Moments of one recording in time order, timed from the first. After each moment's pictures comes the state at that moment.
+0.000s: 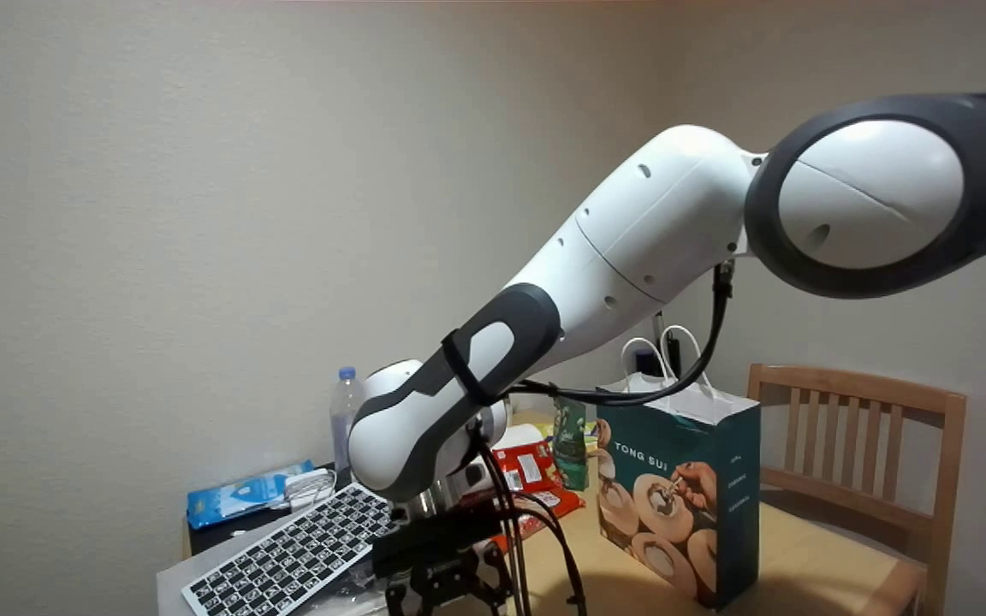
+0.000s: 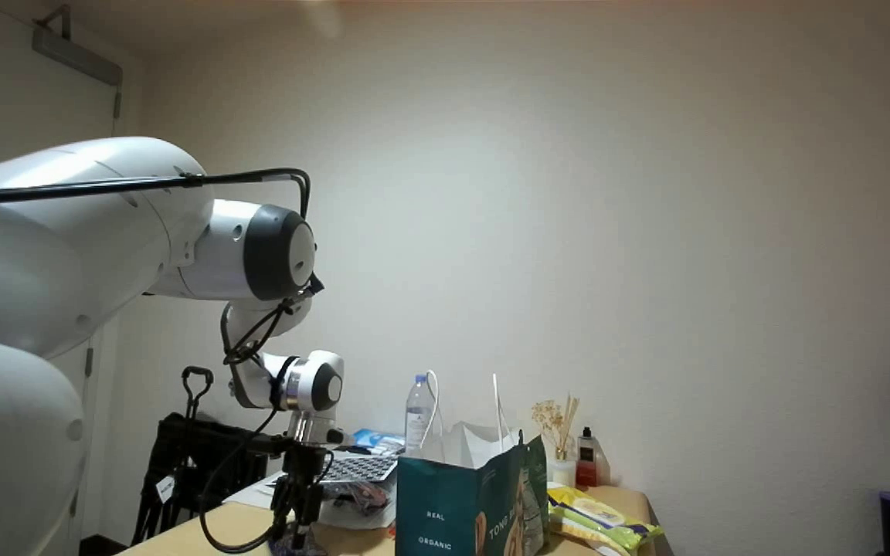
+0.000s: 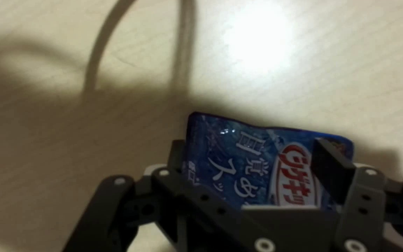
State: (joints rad) arm 0.37 0.91 0.02 -1.40 0.04 1.99 0.80
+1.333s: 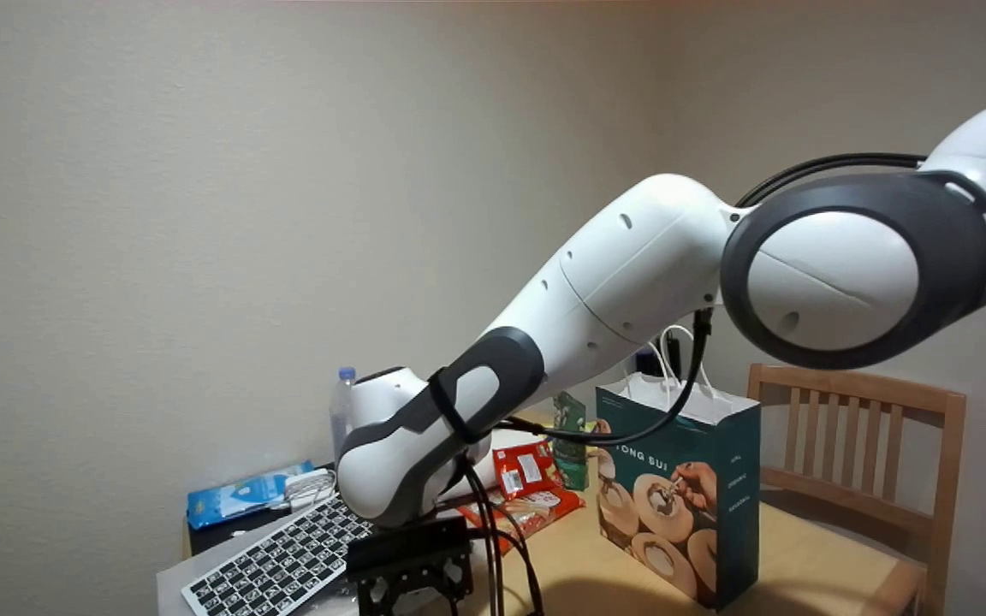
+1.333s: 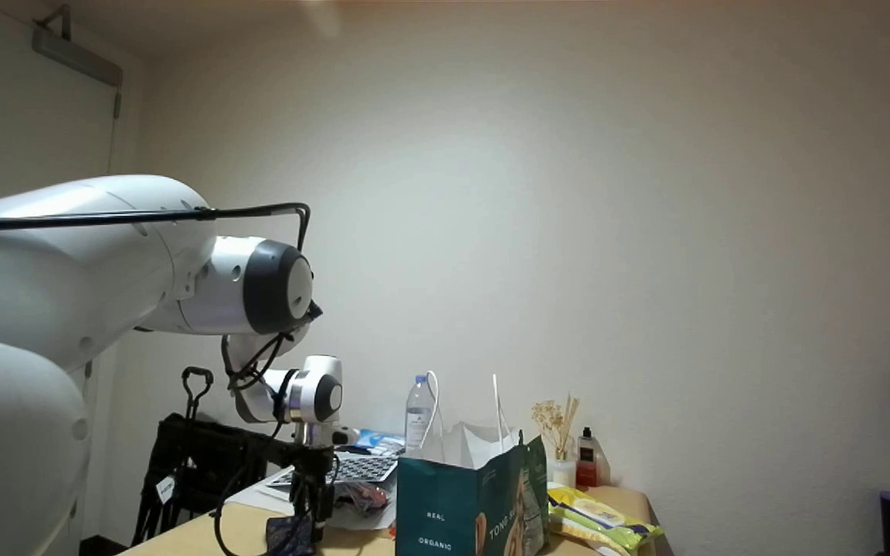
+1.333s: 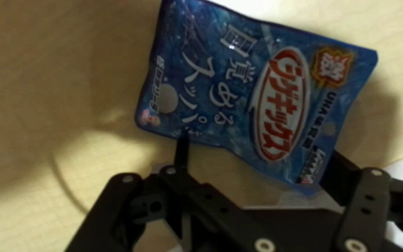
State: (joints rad) arm 0.39 1.03 -0.01 -1.24 -0.01 2.15 0.85
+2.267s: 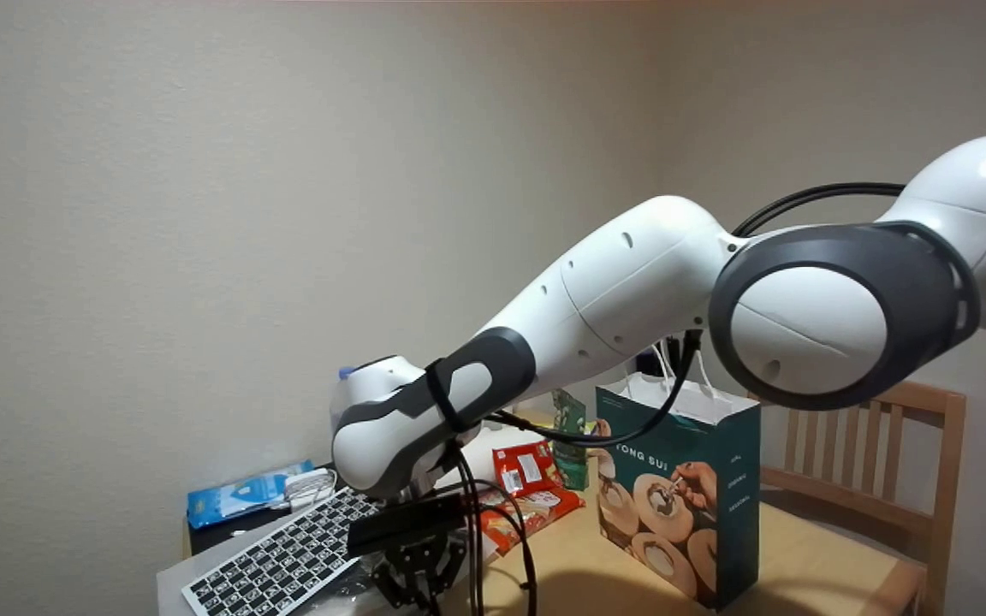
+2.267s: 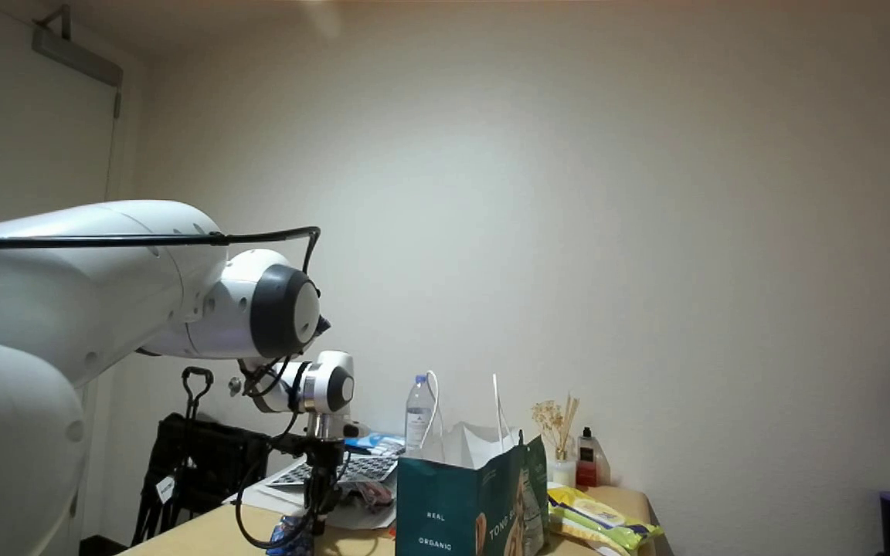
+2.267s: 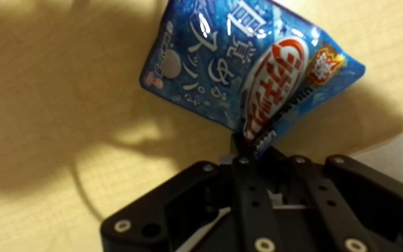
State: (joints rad) arm 0.37 1.12 -0.01 -1.04 0.00 1.97 0.85
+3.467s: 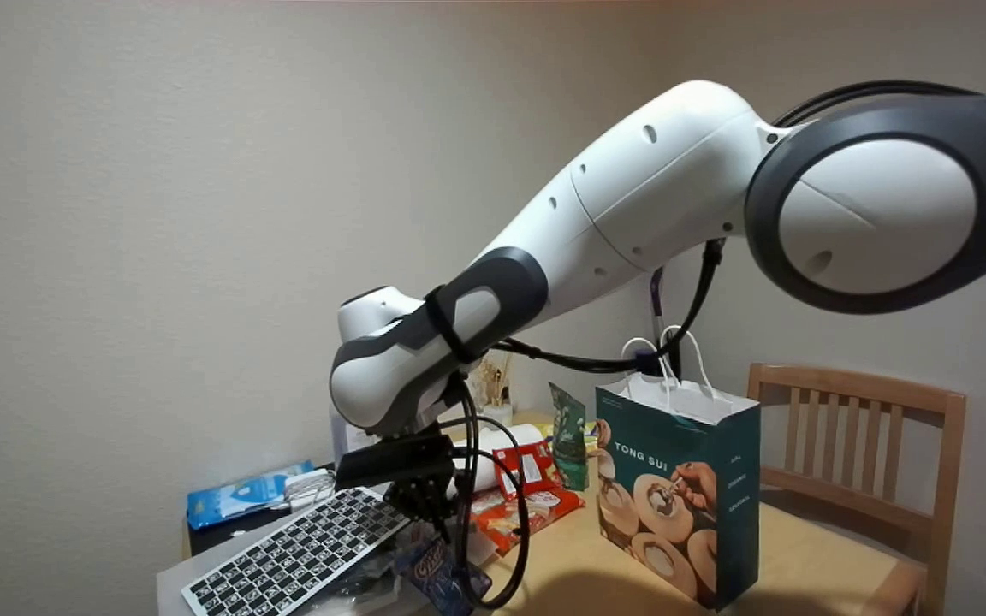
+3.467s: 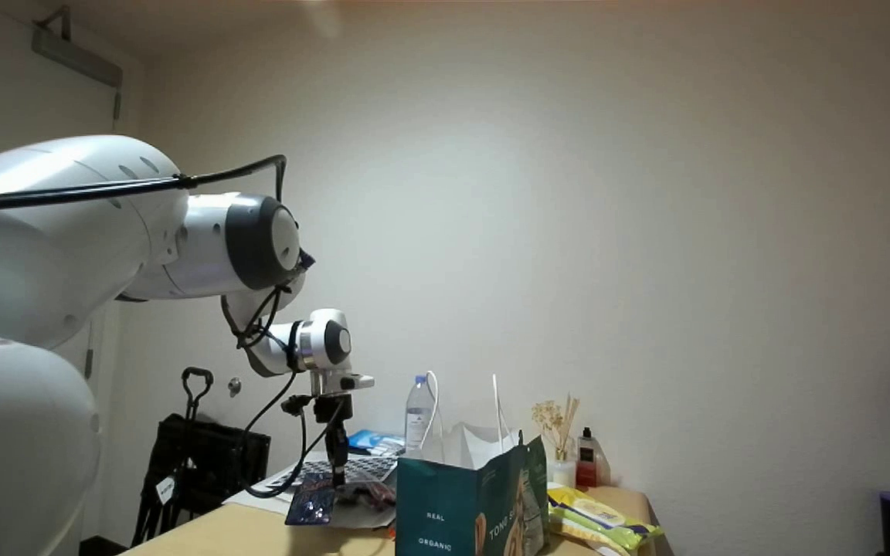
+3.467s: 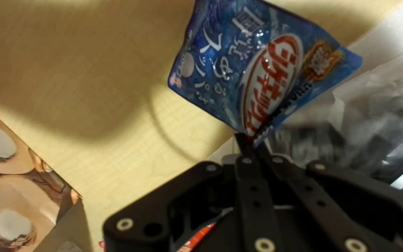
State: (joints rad) arm 0.47 0.90 -0.17 -1.22 -0.05 1.98 1.14
